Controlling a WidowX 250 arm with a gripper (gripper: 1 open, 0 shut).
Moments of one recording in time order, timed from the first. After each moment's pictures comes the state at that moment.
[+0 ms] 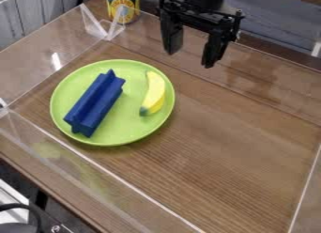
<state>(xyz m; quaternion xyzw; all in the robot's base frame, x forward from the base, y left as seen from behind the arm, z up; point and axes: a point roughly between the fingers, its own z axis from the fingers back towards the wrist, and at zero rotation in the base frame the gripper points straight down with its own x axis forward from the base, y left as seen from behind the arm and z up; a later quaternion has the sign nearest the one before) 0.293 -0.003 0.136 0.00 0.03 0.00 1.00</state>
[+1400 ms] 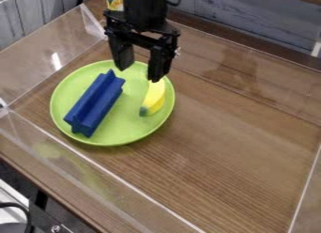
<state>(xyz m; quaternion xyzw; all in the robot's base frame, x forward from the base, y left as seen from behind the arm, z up) 0.260 0.057 0.112 -0.01 0.02 0.01 1.00</state>
